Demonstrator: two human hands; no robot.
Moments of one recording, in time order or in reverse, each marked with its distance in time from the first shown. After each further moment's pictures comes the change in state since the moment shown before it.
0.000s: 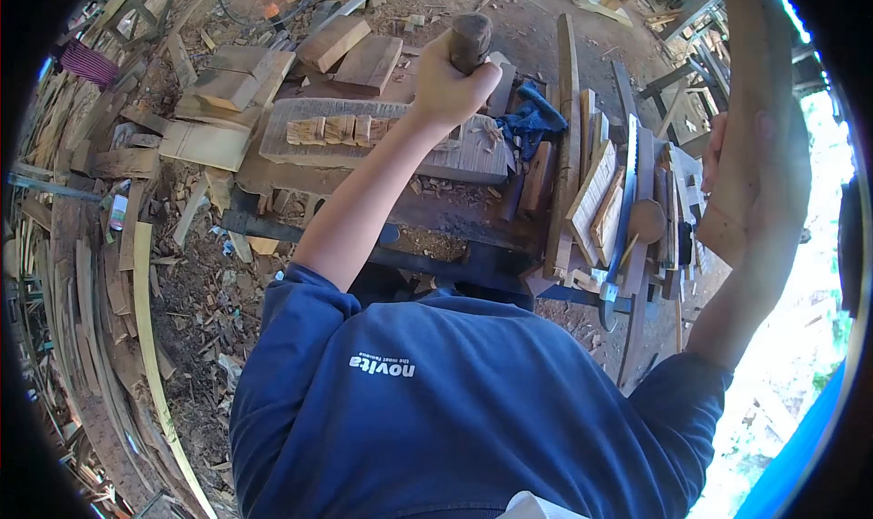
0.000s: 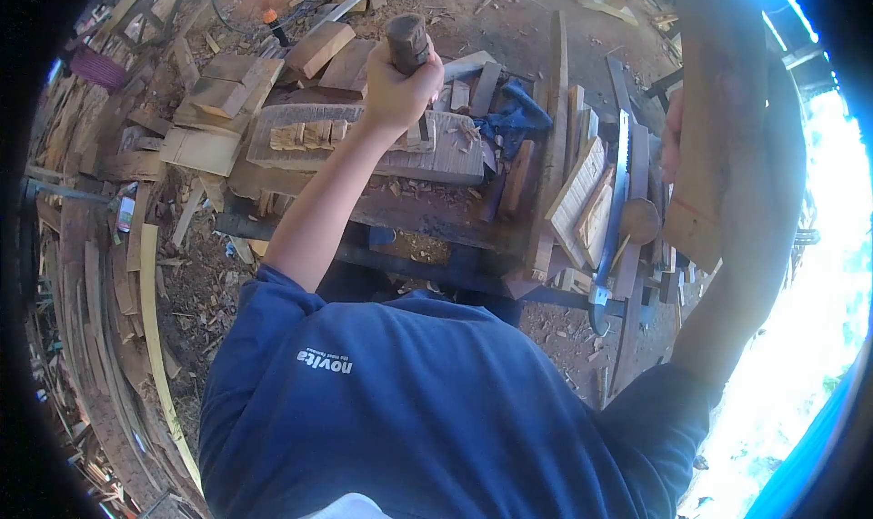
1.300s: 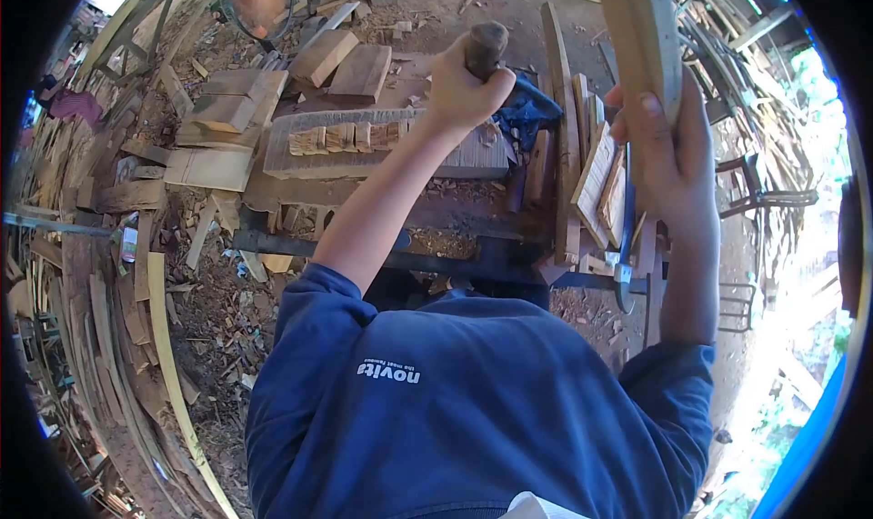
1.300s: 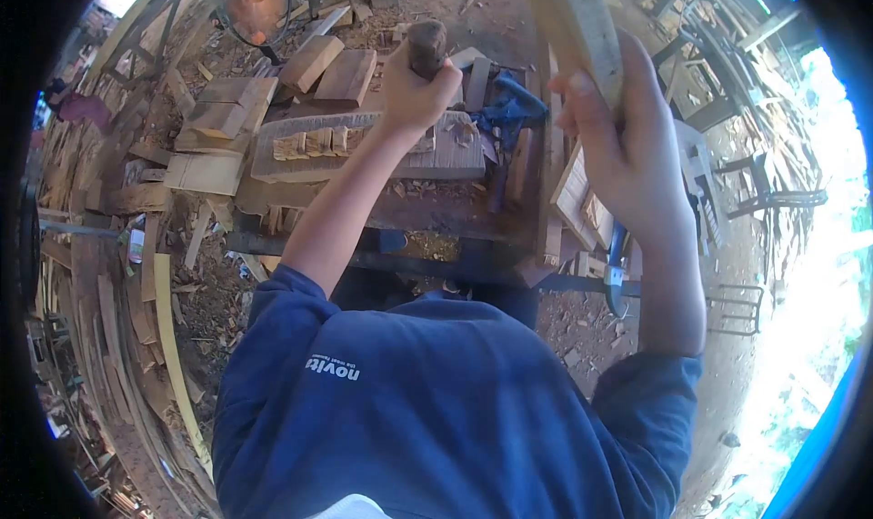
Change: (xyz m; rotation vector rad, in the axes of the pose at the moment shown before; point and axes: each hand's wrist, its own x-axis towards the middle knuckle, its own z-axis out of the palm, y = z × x) left_hand -0.010 0.012 0.026 0.216 0.036 0.126; right_hand -0.025 0.038 0.070 0.042 -0.025 -0.212
